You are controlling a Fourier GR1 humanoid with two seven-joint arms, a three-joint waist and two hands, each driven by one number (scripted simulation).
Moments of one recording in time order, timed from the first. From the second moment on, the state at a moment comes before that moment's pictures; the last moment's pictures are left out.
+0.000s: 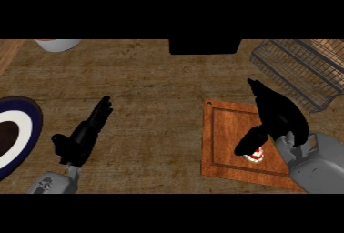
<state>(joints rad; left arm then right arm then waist) -0.13 0.36 -0.33 -1.34 0.32 0.12 -0.14 -0.61 -0.67 0.67 -1.71 0.18 -0.01 1.22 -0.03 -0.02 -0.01</state>
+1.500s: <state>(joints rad) -0.14 0.34 -0.30 -1.35 0.29 0.10 -0.13 -0.34 -0.60 0.61 -1.65 0.38 0.03 1.25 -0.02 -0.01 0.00</state>
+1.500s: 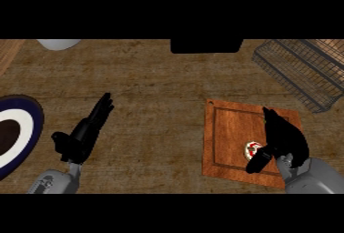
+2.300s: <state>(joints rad) -0.16 0.30 -0.28 -1.32 0.25 0.07 -0.14 -0.23 -0.46 0.52 -1.68 0.59 0.03 1.18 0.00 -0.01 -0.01</state>
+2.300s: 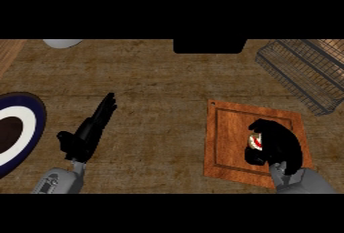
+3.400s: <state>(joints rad) -0.09 0.29 -0.22 -1.36 0.22 0.06 -0.14 0.24 -0.73 -0.13 -1.64 0.54 -0.11 0.83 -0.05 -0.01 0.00</state>
